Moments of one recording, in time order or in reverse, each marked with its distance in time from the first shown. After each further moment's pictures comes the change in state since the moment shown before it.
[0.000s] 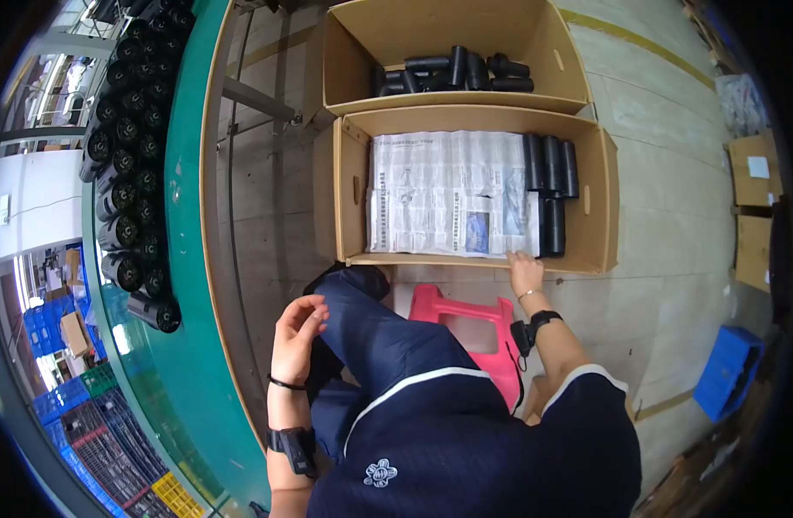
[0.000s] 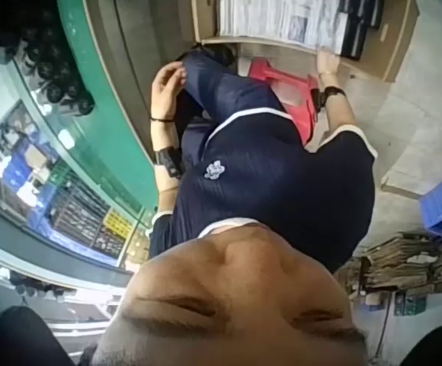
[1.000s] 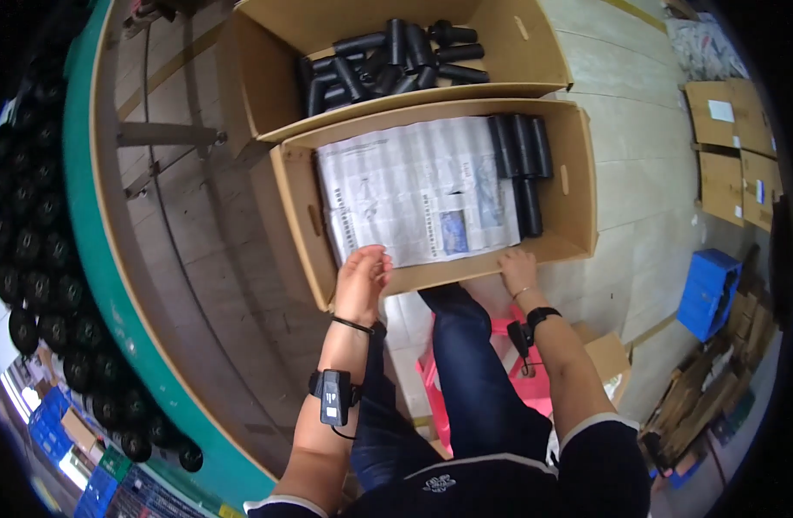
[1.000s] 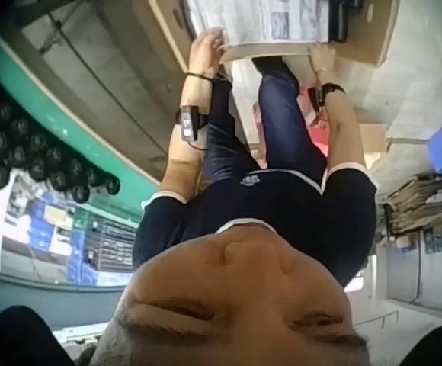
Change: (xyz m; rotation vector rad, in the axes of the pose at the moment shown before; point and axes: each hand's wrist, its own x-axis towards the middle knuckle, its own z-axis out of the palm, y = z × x) left_hand 0.215 -0.021 0.126 -0.361 -0.280 -0.393; right_hand 0.021 0.006 -0.011 -0.089 -0.261 0.080
